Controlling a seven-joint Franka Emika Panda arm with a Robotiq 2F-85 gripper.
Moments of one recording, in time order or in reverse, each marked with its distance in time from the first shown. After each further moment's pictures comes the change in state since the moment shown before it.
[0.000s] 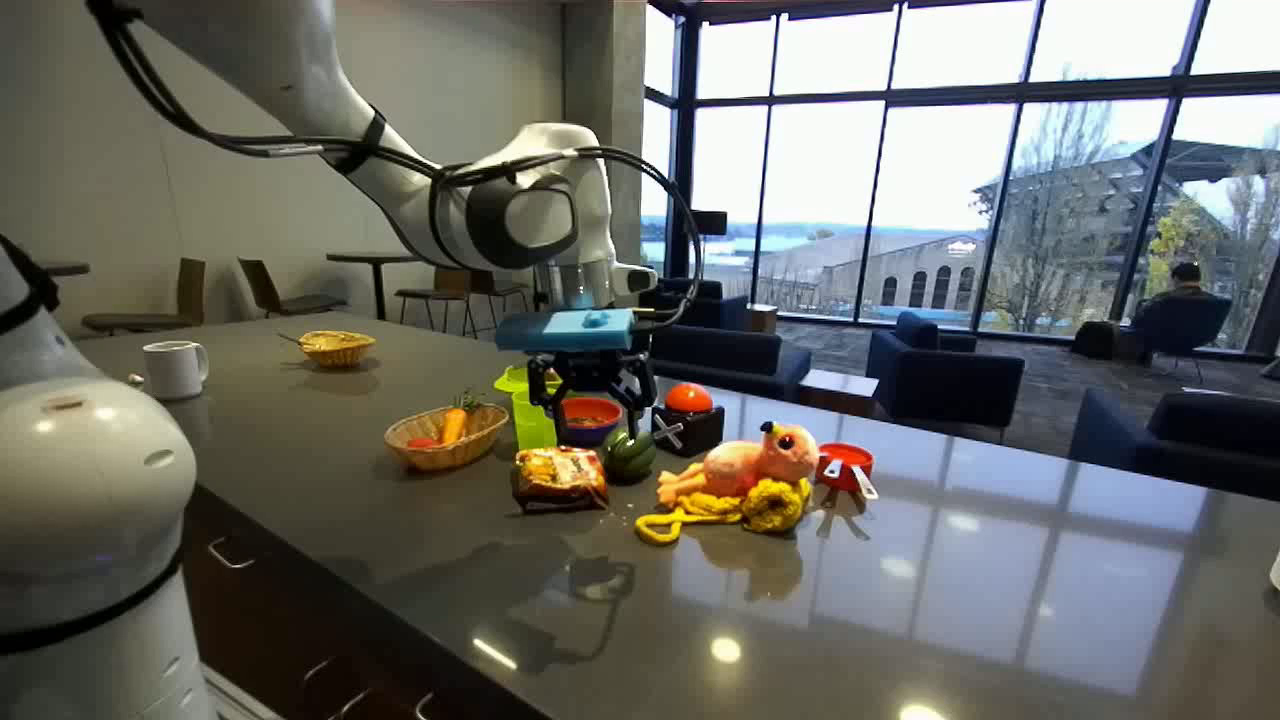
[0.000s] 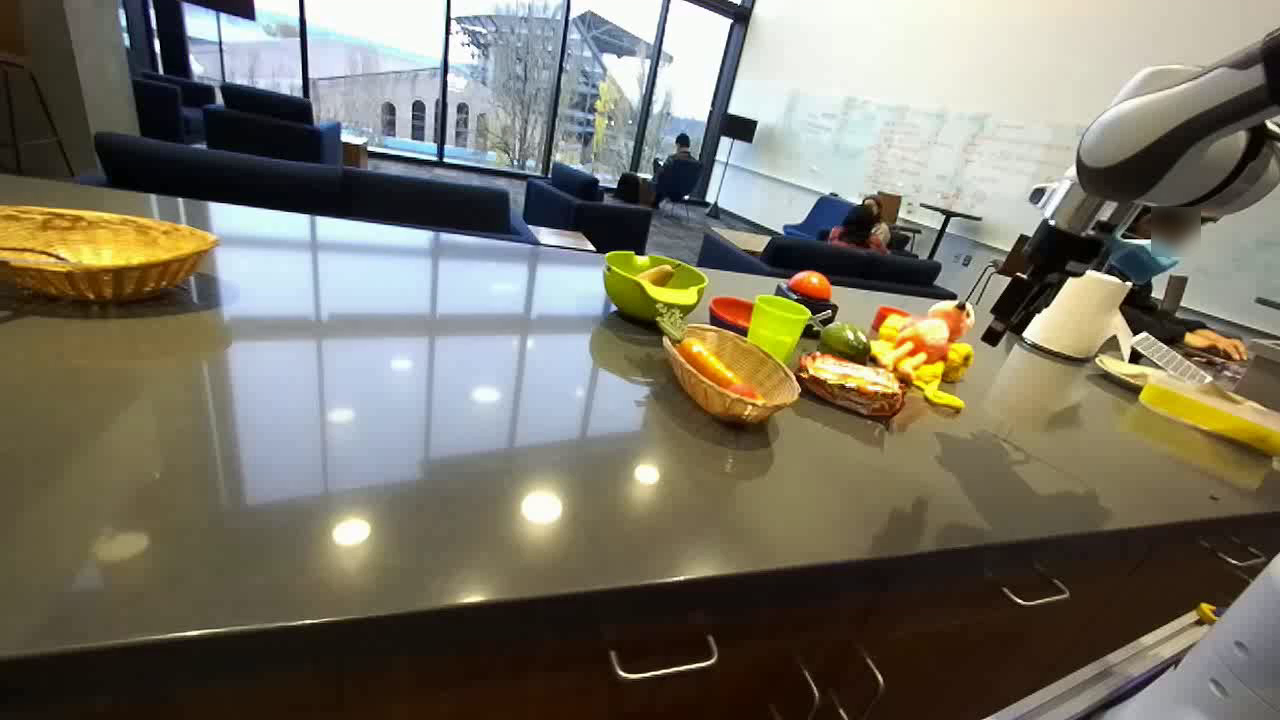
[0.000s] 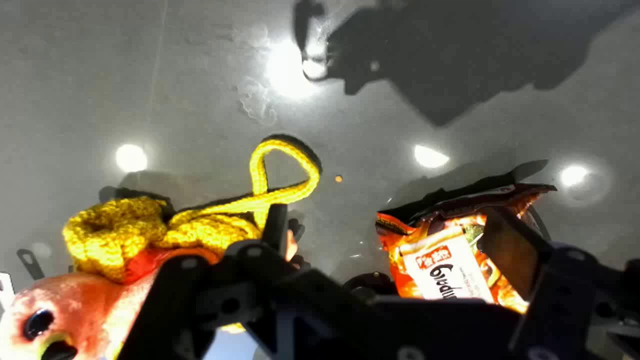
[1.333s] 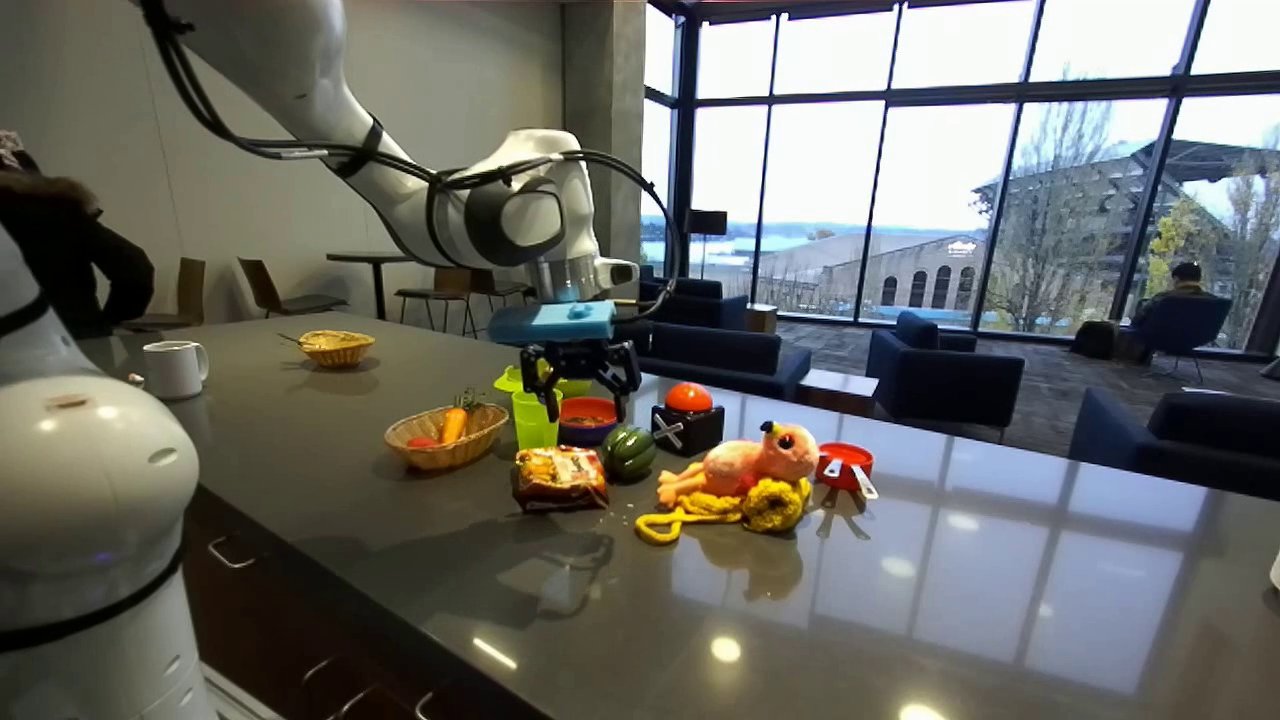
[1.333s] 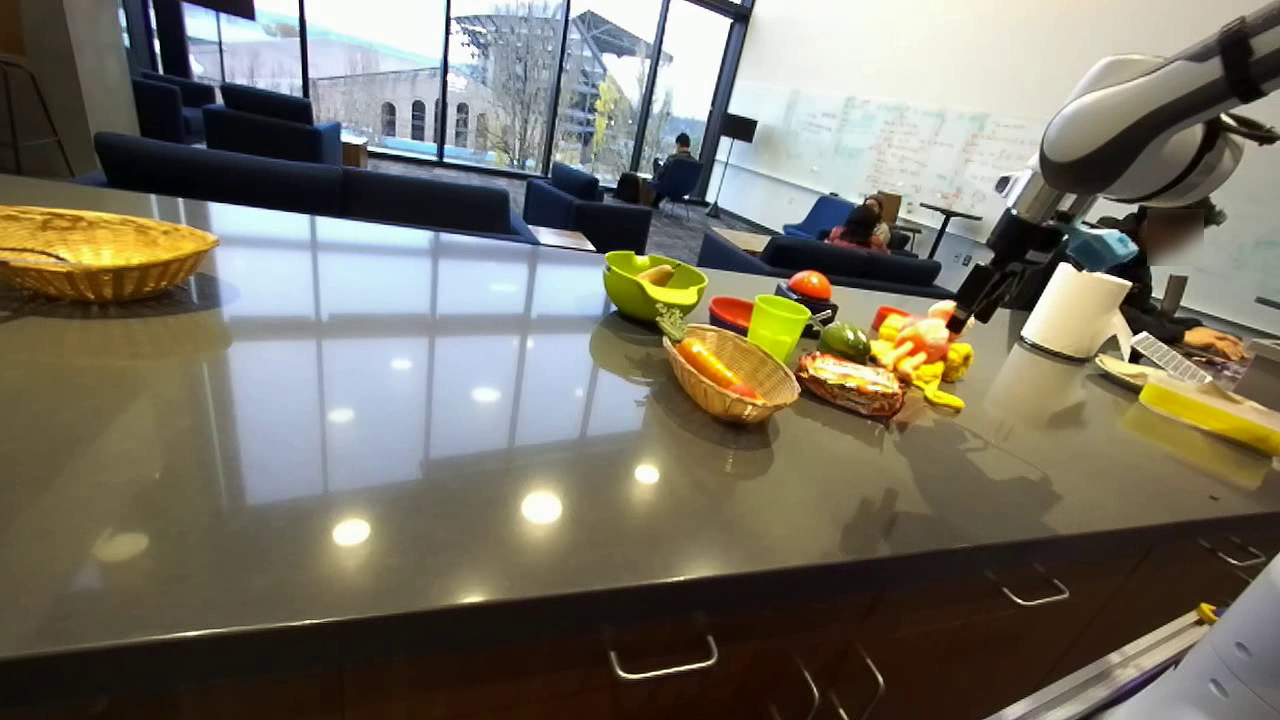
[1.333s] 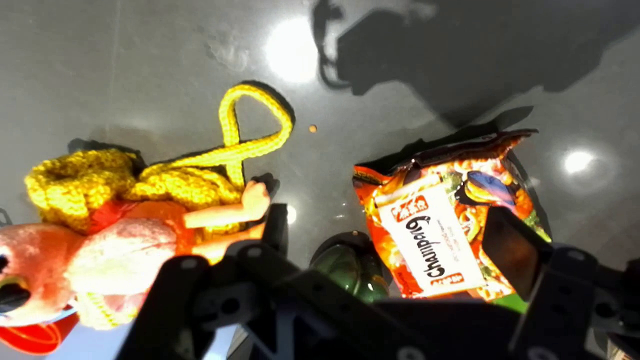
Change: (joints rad) arm 0.016 0.054 0.092 0.031 0.038 0.043 0.076
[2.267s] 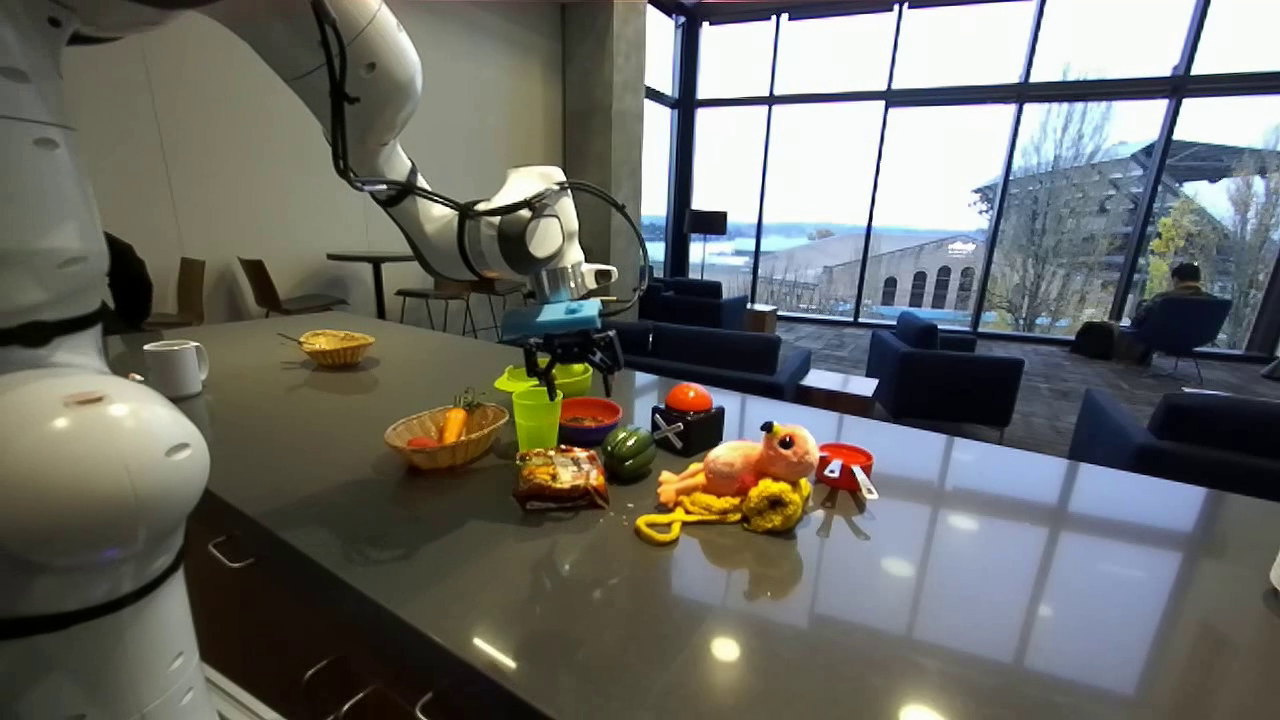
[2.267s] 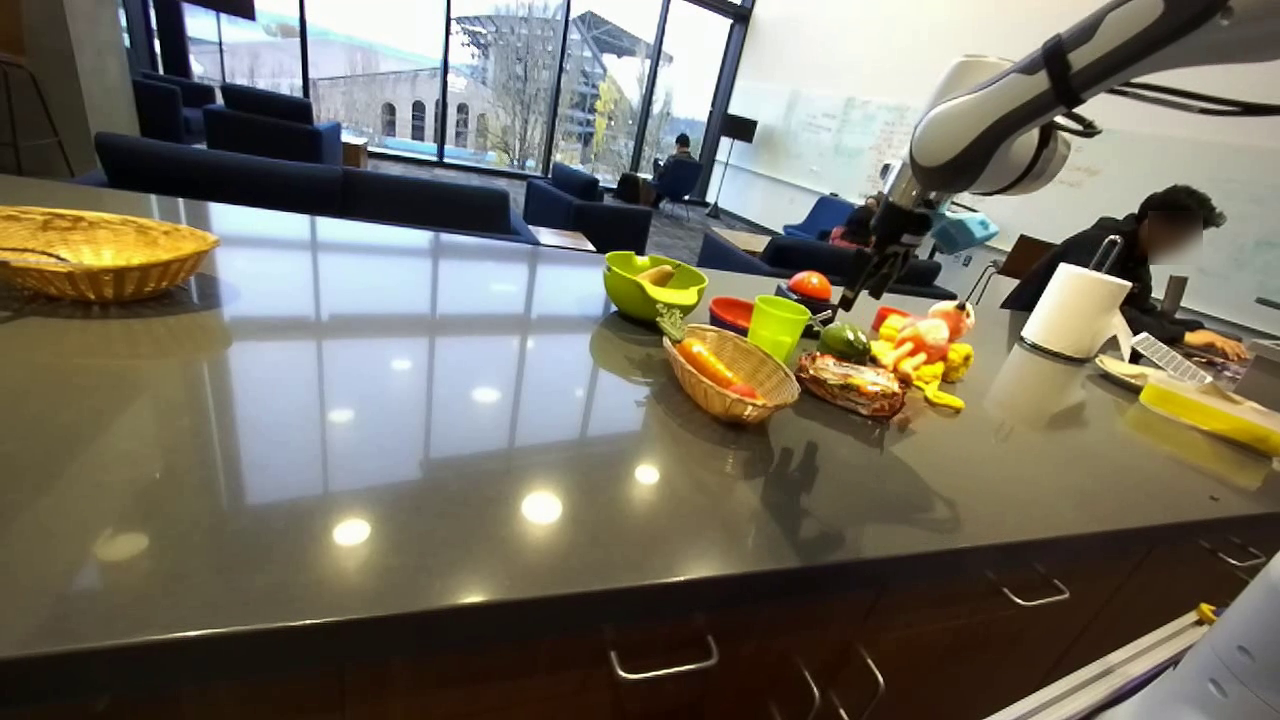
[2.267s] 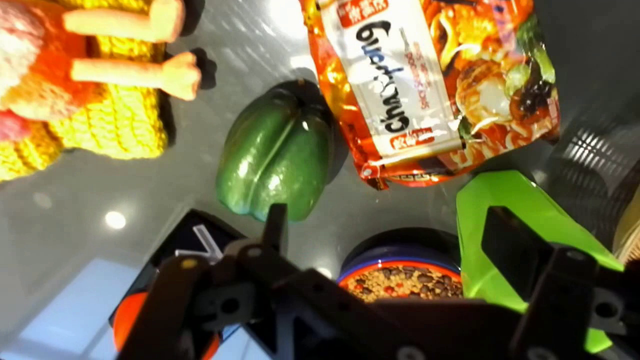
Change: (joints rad) arm 0.057 0.314 0.175 0.265 0.028 0.072 0.144
